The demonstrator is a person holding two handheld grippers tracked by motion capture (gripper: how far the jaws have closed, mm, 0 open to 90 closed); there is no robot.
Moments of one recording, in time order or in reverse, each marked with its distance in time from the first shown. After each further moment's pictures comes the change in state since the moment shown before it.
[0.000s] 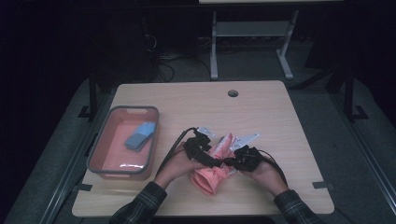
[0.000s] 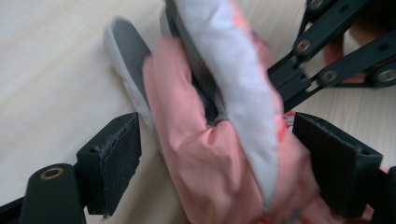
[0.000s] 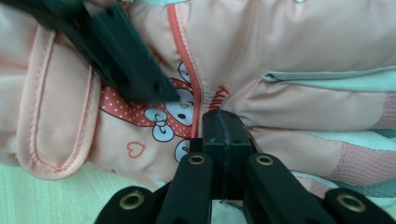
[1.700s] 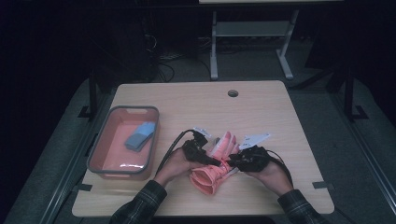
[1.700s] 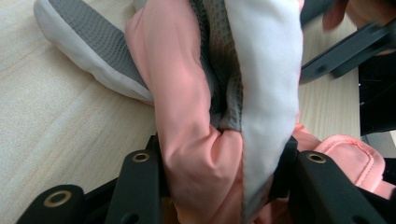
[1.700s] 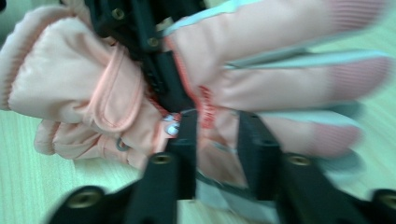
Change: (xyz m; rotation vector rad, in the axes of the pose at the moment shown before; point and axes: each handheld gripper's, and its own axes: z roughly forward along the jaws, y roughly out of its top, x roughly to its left) left arm 0.021 -0.010 0.009 0.025 -0.189 -0.064; right arm -0.004 -0.009 -0.025 -0.099 0.008 0.016
